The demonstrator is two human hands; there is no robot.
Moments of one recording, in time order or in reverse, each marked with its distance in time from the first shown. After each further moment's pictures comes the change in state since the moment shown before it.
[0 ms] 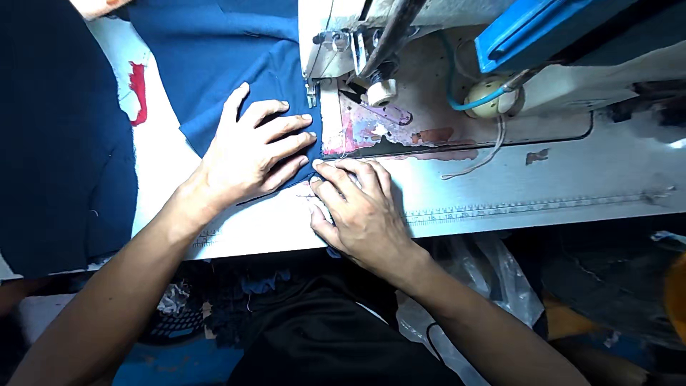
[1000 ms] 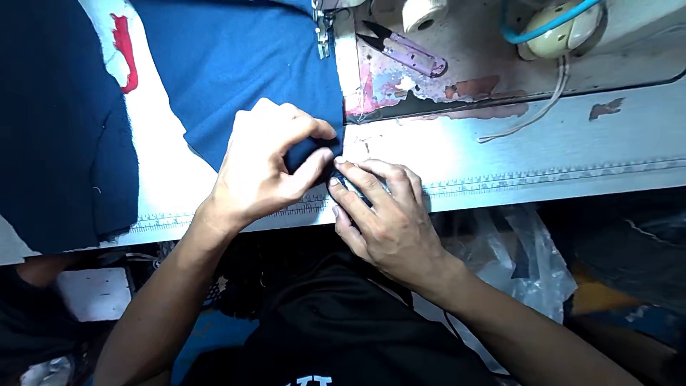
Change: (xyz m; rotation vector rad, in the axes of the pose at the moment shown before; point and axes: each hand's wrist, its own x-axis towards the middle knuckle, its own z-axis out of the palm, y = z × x) left_hand -0.009 0.060 -0.008 -0.324 0.074 -0.307; right_hand -0.043 -0.011 -0.001 0.066 0.012 -0.011
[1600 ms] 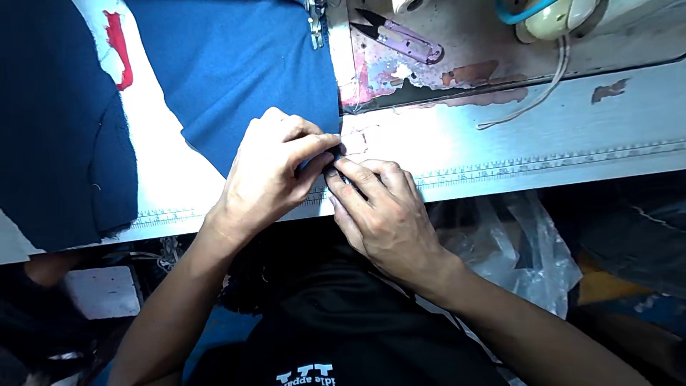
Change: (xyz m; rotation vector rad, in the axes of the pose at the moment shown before) left_hand -0.011 0.014 0.012 0.030 0.020 0.064; right_hand -0.001 -0.013 -0.004 -0.014 -0.021 0.053
